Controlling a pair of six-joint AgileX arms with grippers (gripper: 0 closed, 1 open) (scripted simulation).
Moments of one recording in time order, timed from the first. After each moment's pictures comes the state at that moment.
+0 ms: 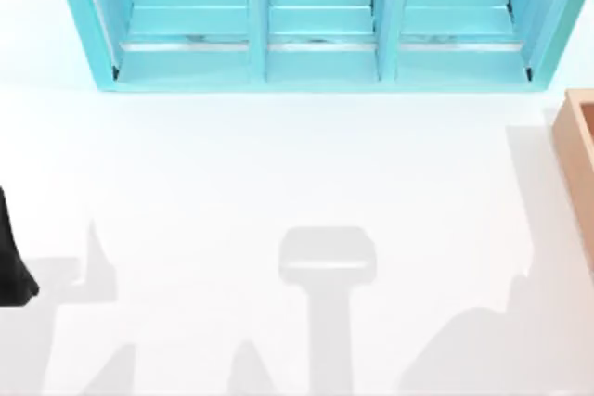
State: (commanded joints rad) left arm 0.00 0.00 0.00 0.00 0.00 0.00; right arm -0.35 1.68 1.02 -0.91 0.00 -0.34
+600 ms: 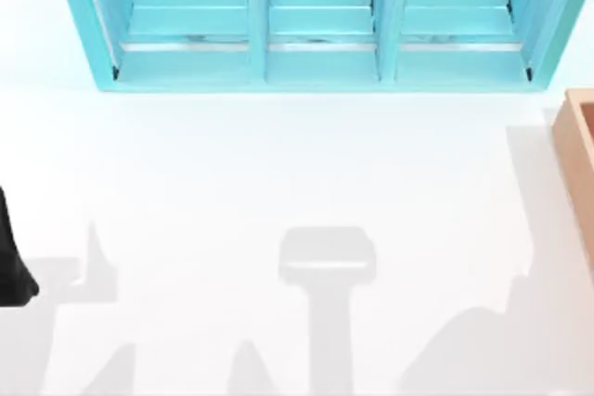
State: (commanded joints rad) left arm 0.00 0.00 0.00 0.00 0.00 0.00; right arm -0.35 1.68 1.02 -0.91 0.00 -0.34
